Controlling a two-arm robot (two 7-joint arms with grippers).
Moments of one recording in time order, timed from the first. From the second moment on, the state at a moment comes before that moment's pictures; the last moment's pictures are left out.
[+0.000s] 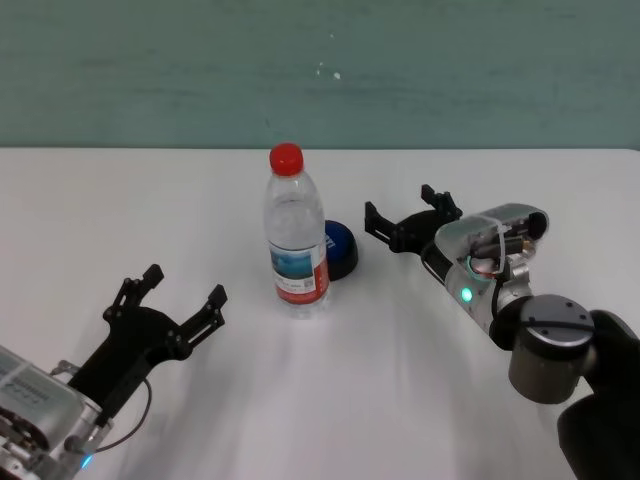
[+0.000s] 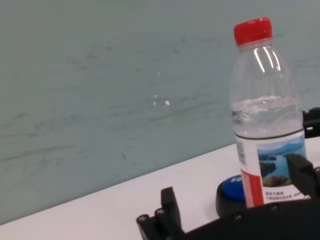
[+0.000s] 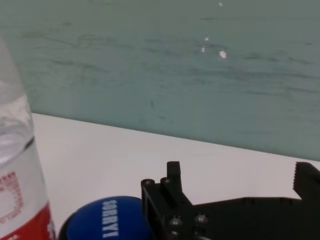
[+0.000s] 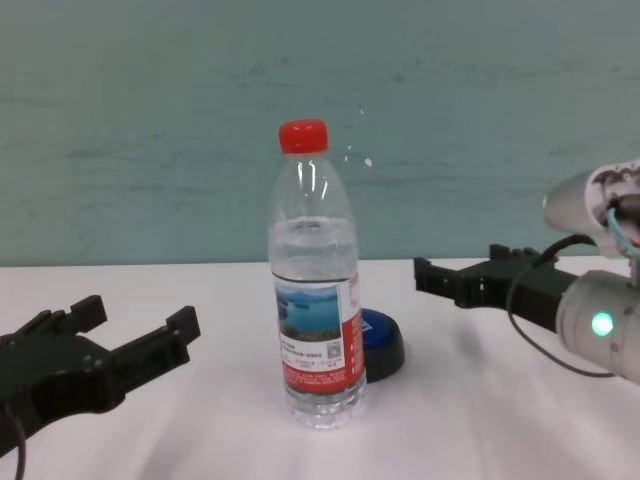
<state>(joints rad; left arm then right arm) 0.19 0.34 0.12 -1.68 -0.16 -0.23 -0.31 0.32 0.09 -0.26 -1.27 0.15 0.05 0.18</state>
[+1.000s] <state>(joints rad) 0.19 0.34 0.12 -1.68 -0.16 -0.23 -0.31 0.16 0.08 -0.21 -1.45 0.08 0.00 0.11</state>
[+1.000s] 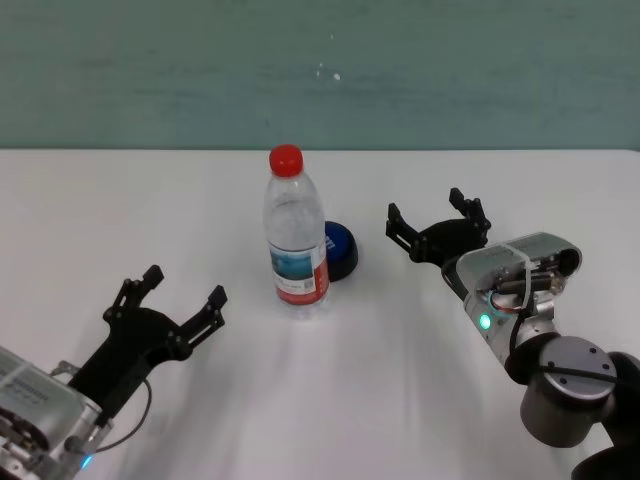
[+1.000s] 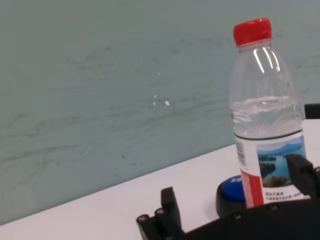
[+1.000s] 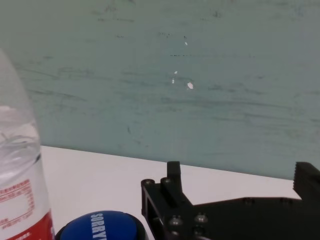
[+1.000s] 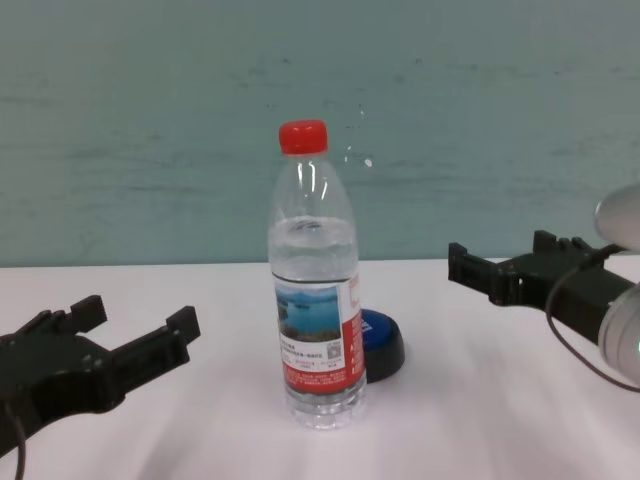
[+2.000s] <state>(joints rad) 0.19 0.34 0.12 -1.68 -0.16 -0.23 -0.31 0.04 0.04 -0.21 -1.57 0.02 -0.03 0.10</state>
